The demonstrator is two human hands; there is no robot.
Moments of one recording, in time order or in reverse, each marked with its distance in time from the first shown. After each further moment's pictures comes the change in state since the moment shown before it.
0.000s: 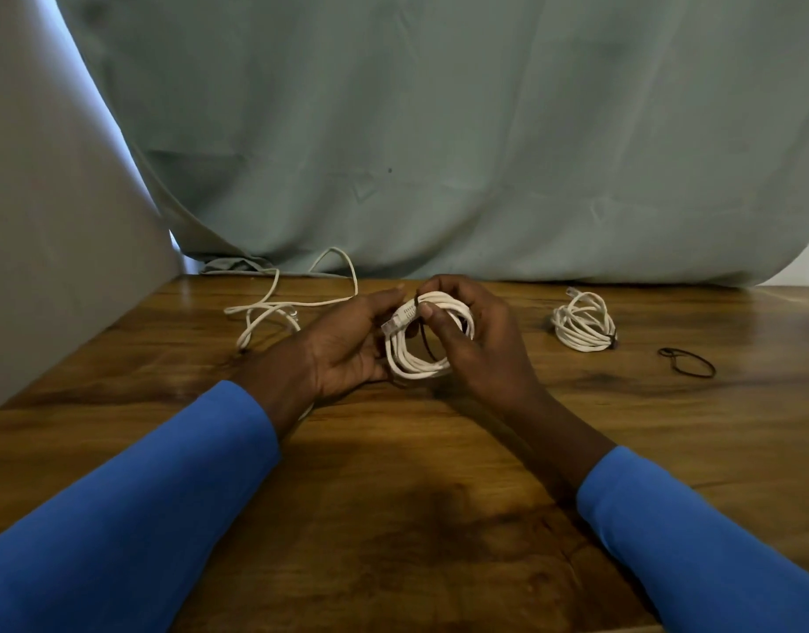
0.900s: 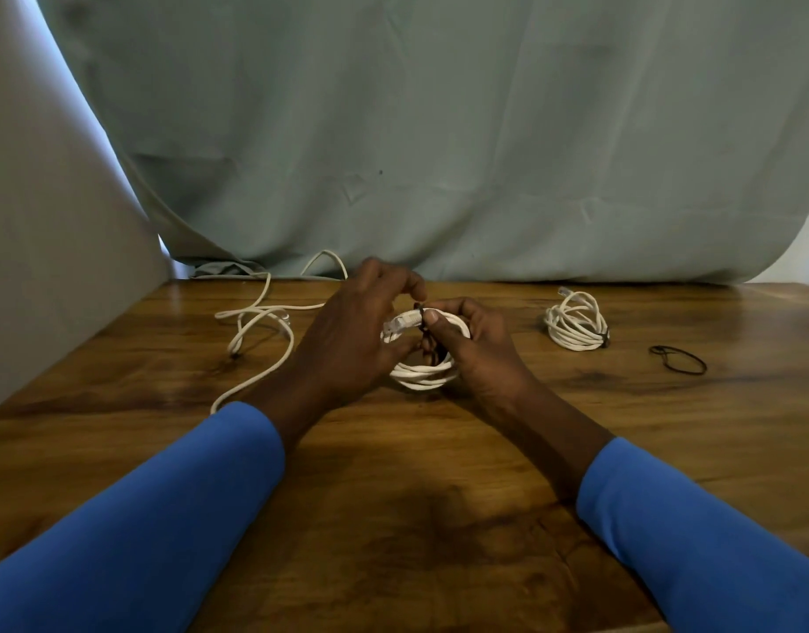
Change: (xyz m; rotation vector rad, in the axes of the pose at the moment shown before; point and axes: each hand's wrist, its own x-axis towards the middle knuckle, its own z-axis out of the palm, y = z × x) left_hand -0.007 -0.007 0.000 1.238 0.196 1.062; right_hand 0.001 0.016 0.002 0.441 0.031 0.427
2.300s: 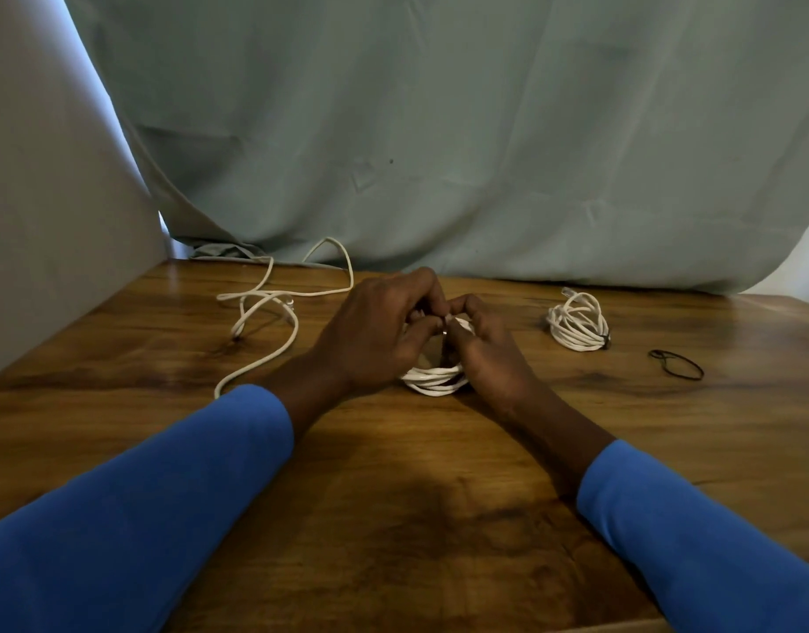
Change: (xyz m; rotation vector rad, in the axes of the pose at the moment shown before) left_hand 0.001 0.000 0.010 -0.138 0.013 0.115; right_hand 0.000 0.007 -0.009 -0.410 -0.020 -0.040
